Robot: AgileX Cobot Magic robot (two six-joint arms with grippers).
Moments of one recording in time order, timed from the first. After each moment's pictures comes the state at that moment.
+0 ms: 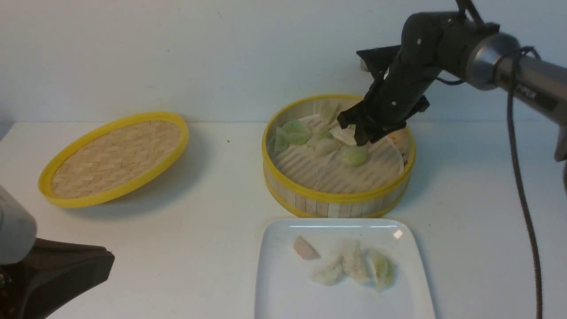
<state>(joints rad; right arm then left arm) 0.33 2.23 -2.04 0.15 1.18 -0.05 -0.60 0.65 -0.87 -0.15 0.94 0.04</state>
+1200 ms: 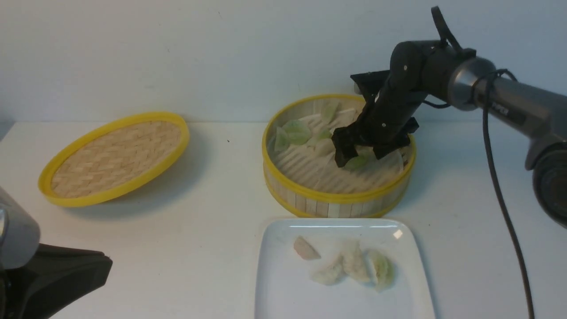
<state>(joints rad) 0.33 2.37 -2.04 0.19 1.07 -0.05 -0.60 0.65 -0.87 -0.14 0.96 0.03</state>
